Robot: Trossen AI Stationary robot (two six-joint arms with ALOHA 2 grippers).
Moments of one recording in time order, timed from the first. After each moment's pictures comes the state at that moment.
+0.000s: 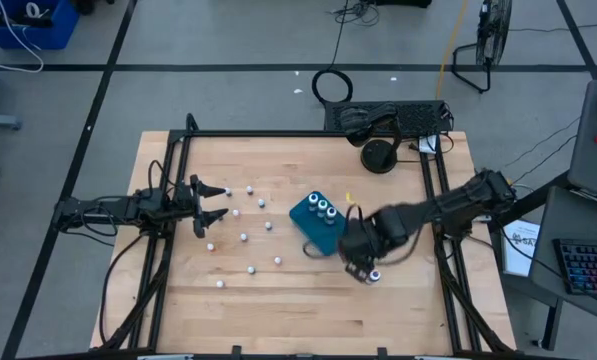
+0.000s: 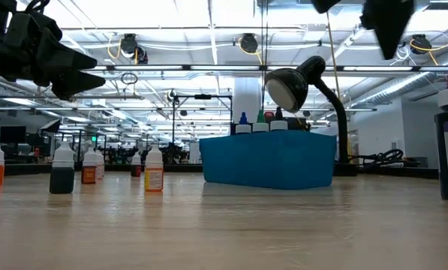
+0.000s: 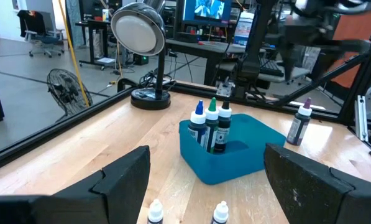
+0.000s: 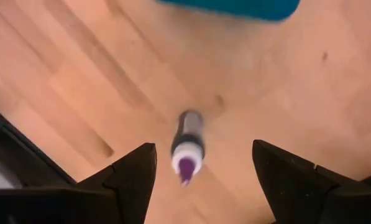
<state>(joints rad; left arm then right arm) -0.03 0.04 0.06 -0.05 -0.24 -0.14 0.35 1.67 1.53 -1.39 -0.05 1.03</state>
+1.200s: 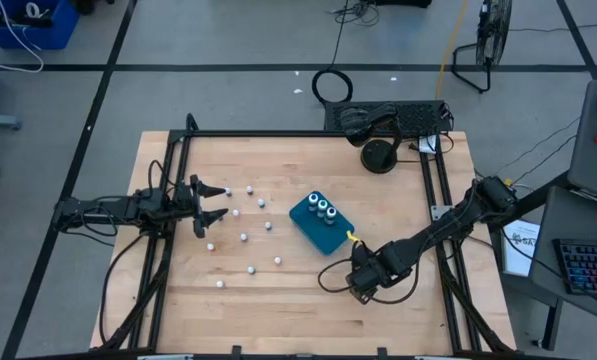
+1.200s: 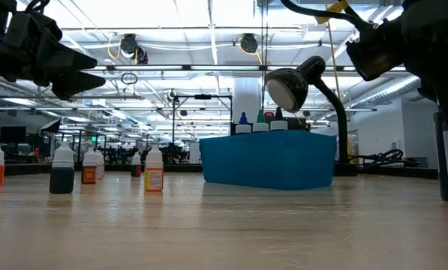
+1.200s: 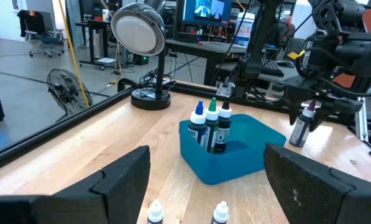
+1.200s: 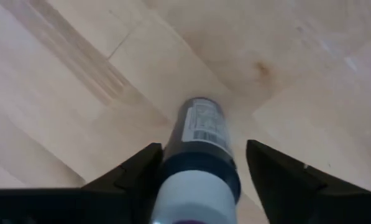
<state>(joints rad) -0.03 0.04 0.06 -0.05 -0.24 -0.14 0.52 1.69 1.12 -0.94 -0.03 1.28</state>
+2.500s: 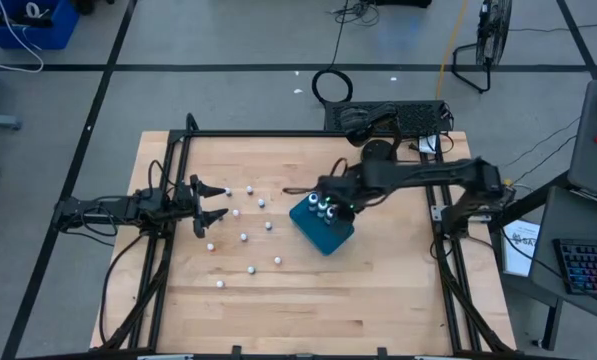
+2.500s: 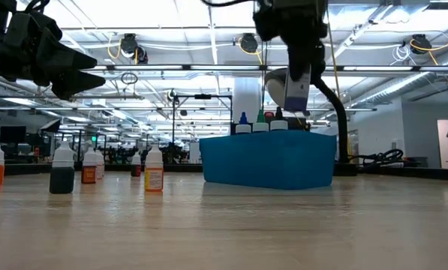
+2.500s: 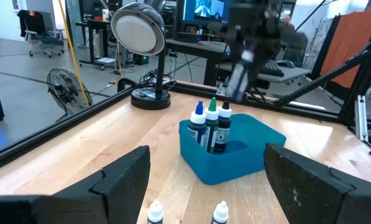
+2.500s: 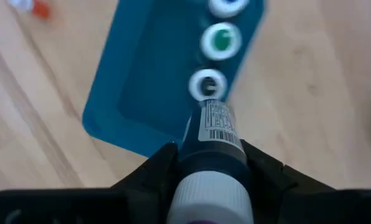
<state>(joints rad) -0.03 0.04 0.06 -0.05 -0.24 -0.14 0.00 1.72 1.57 -1.24 0.03 0.45</state>
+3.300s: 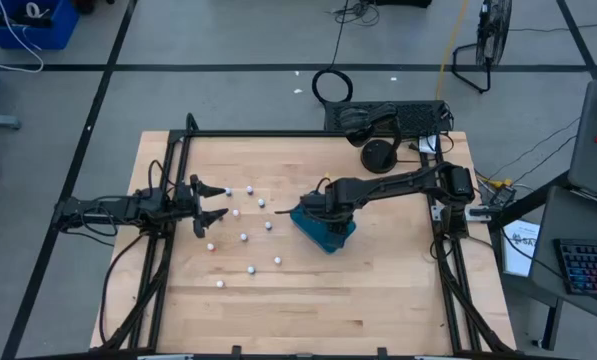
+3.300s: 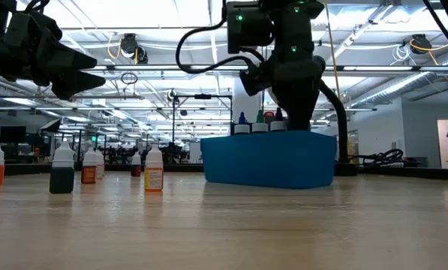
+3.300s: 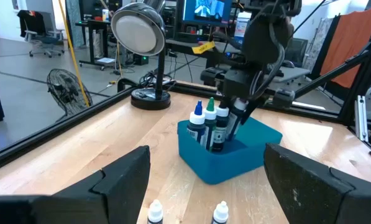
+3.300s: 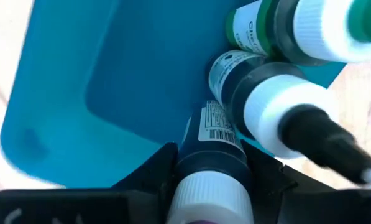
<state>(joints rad) -0.03 0.04 0.06 -0.05 -0.24 -0.14 -0.01 1.92 1.48 -1.16 0.05 0.27</state>
